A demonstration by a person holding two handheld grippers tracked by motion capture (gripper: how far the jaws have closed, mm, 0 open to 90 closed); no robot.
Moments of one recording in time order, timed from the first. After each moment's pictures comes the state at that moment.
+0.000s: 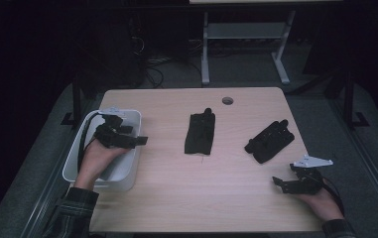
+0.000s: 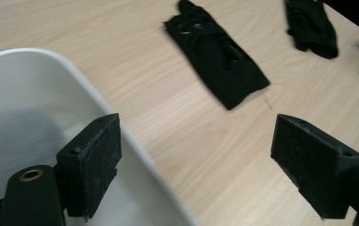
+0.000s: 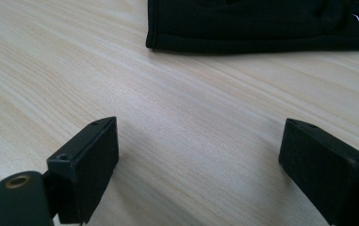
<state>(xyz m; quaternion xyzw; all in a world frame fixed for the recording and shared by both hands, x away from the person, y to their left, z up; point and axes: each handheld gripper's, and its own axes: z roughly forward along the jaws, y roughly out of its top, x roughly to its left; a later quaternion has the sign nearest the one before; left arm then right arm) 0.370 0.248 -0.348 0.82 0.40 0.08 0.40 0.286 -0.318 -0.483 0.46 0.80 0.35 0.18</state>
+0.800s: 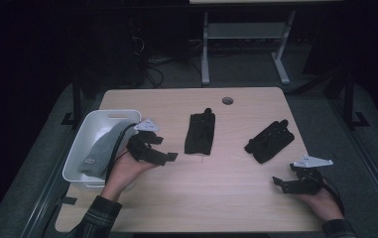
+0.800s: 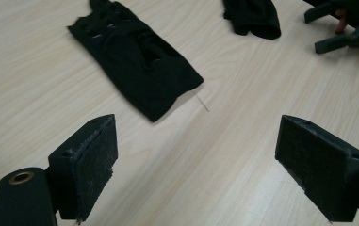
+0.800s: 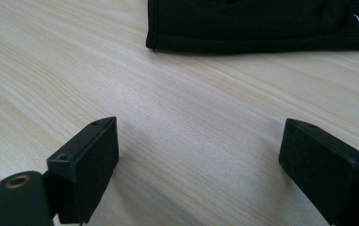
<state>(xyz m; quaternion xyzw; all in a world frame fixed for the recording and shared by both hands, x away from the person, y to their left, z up) 0.343 0.165 -0.372 0.86 0.32 0.06 0.40 0.286 -0.318 -0.483 0.46 0.80 0.35 0.18</state>
